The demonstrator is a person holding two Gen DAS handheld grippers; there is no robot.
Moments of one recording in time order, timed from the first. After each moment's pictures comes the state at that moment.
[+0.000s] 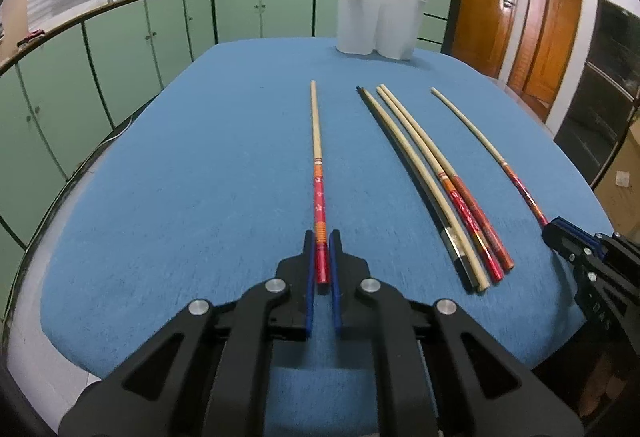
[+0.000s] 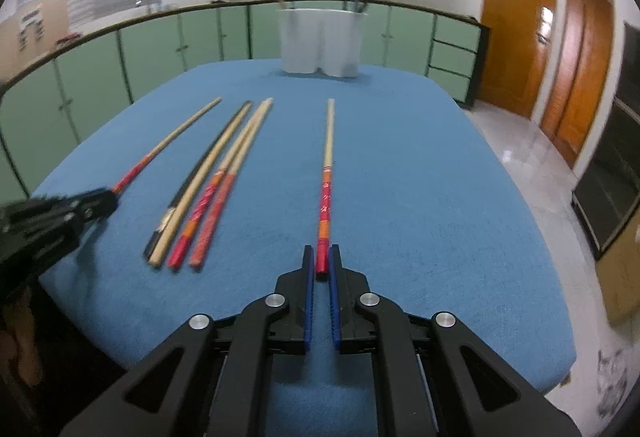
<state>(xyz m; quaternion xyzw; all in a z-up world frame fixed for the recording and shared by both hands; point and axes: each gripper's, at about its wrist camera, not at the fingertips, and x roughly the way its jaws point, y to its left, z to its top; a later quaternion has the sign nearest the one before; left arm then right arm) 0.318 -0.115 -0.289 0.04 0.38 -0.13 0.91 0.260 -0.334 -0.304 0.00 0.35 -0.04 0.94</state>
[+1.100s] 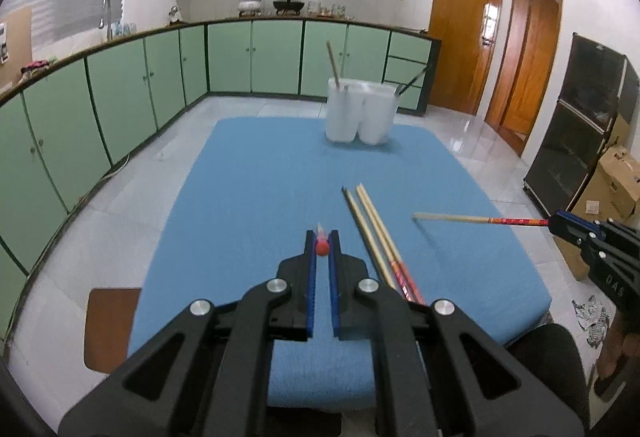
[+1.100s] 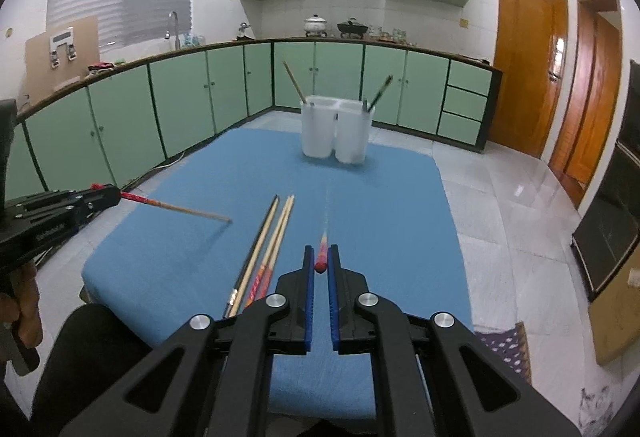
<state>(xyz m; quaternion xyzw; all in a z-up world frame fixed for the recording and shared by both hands) 0.284 -0.081 -0.152 0.02 0.32 -0.17 0.93 0.218 -0.347 -0.157 -0.01 0.29 0.00 0.96</state>
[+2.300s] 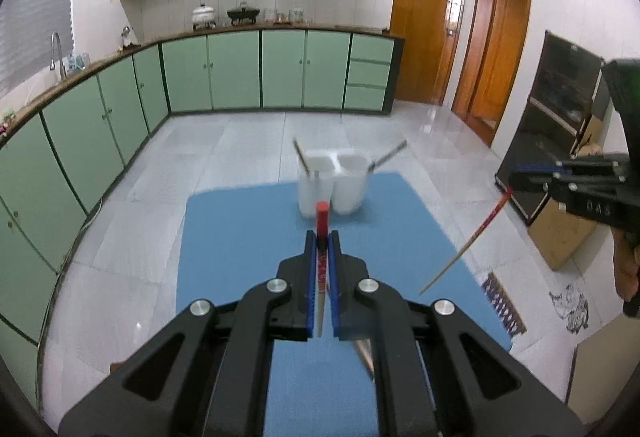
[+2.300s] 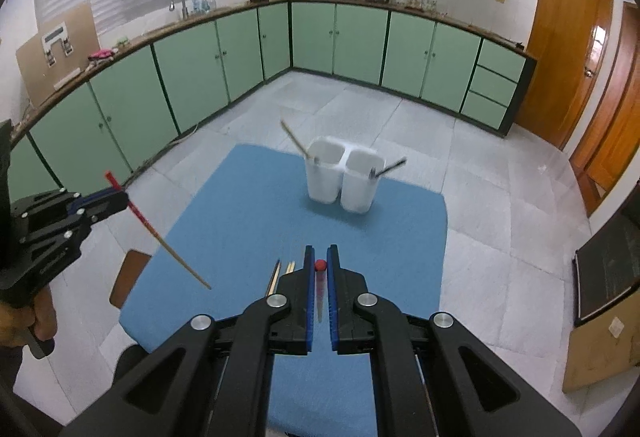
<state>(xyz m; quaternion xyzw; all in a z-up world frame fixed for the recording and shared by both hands) 0.396 -0.108 -0.002 0.05 0.32 -0.24 0.91 0.368 -0.370 0.014 -0.02 0.40 0.04 0.92</state>
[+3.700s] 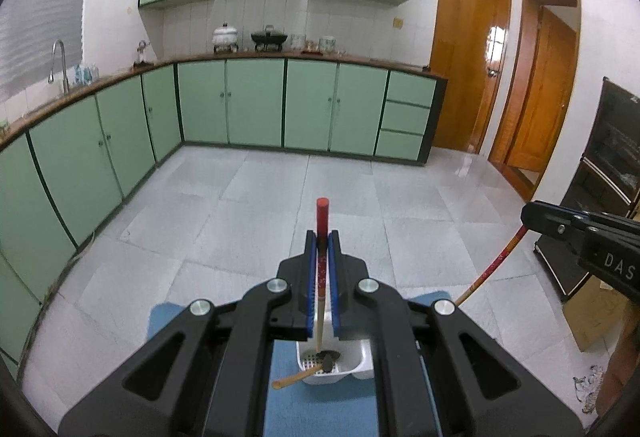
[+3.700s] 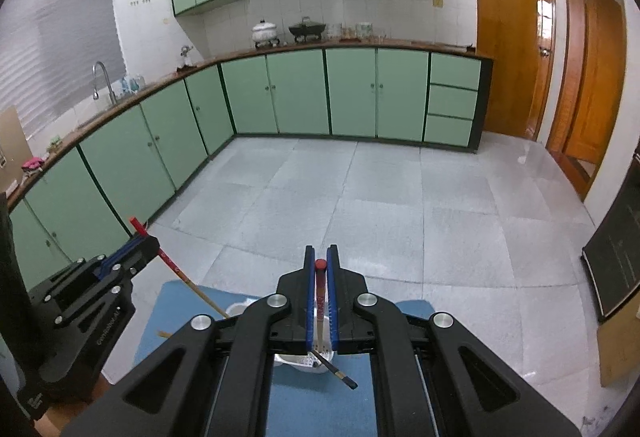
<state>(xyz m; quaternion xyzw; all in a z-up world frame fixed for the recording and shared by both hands) 0.659 -0.253 -0.021 0.01 0.28 -0.18 0.94 0.620 -0.469 -0.006 0.08 0.33 -0.05 0.94</state>
